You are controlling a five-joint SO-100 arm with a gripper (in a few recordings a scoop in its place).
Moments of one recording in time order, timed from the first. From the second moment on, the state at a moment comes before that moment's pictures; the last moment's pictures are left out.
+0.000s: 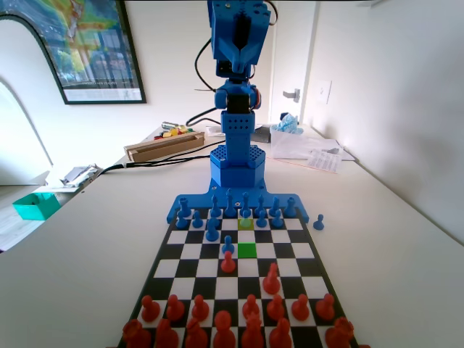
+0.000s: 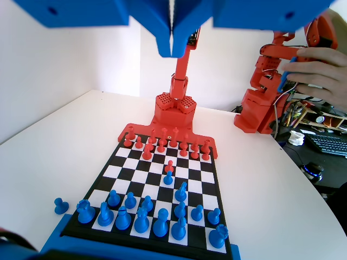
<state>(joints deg) 1.4 174.9 124.7 91.0 -101.2</state>
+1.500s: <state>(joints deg) -2.5 150.3 106.3 103.9 -118.8</state>
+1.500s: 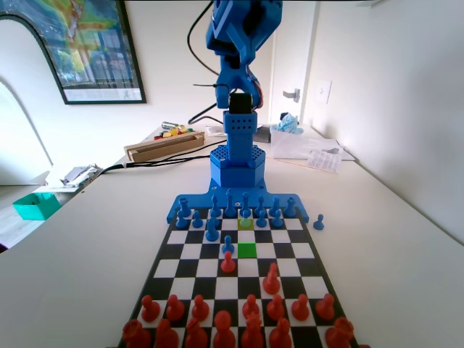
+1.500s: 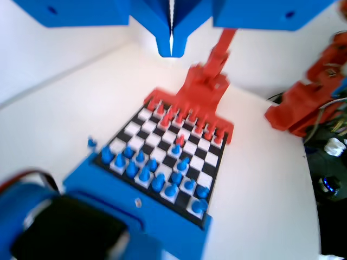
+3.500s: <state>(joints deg) 0.0 104.4 133.6 59.5 -114.0</state>
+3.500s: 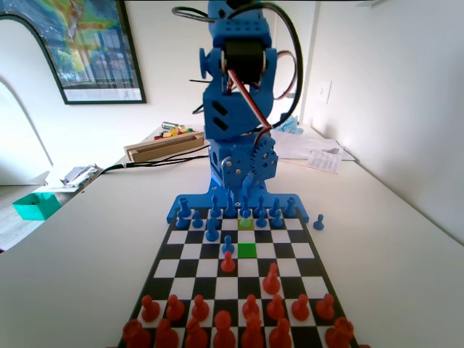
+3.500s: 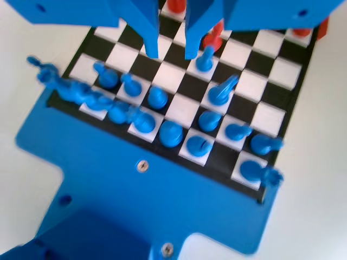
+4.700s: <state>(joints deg) -2.7 97.2 140.4 46.0 -108.9</state>
